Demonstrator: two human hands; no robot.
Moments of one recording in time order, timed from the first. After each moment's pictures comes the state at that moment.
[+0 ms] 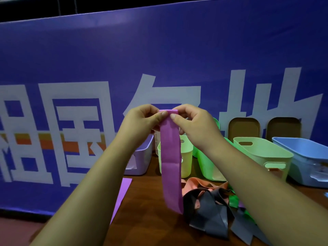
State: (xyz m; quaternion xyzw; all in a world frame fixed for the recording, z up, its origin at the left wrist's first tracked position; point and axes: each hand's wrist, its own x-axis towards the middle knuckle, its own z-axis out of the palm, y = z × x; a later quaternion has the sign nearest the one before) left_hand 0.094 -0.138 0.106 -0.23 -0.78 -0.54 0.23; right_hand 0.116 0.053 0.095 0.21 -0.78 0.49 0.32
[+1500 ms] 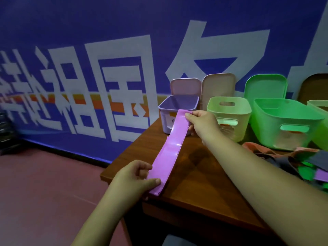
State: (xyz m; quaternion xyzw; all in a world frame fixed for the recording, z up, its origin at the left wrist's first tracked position) left_hand 0.185 -0.295 -0.116 0.07 -0.84 -0.54 0.08; right_hand -0.008 -0.074 -0.054 0.04 -0.74 0.66 0.13
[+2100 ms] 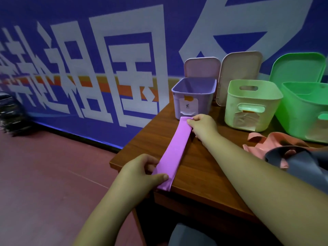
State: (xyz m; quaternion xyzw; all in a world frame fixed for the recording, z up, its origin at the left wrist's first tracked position) left_hand 0.185 -0.324 -0.130 0.09 -0.90 -0.42 0.09; right_hand -0.046 -0.135 -0.125 -0.02 -0.87 0.49 0.09
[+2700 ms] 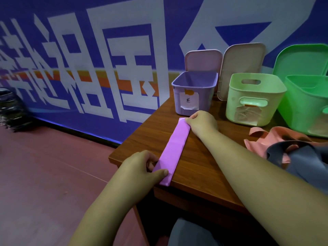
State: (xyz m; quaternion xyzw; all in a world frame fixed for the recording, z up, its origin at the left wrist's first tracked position) left_hand 0.190 -0.318 -0.124 0.07 -0.95 -0.31 0.09; right_hand -0.039 -0.138 -0.126 -0.02 -0.93 0.36 0.08
